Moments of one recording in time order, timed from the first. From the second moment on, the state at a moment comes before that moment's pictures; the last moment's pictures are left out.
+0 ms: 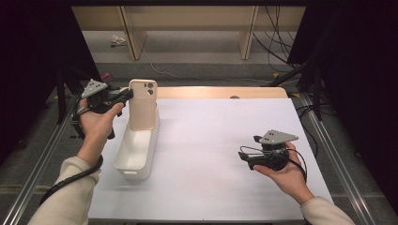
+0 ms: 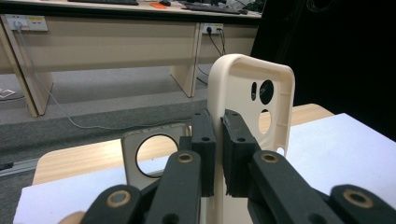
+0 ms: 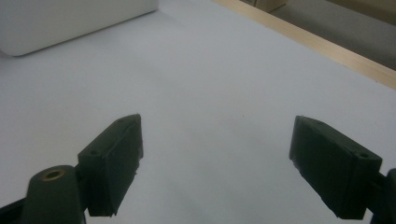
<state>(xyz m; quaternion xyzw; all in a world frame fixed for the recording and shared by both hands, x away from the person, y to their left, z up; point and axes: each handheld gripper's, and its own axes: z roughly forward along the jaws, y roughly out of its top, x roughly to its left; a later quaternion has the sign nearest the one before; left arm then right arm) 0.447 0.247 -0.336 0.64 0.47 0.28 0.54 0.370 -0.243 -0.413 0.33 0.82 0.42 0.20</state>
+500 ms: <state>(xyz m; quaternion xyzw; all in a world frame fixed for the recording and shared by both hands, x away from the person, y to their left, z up) 0.463 0.254 -0.340 0.64 0.48 0.29 0.53 0.370 -0.243 -0.413 0.33 0.82 0.42 0.20</state>
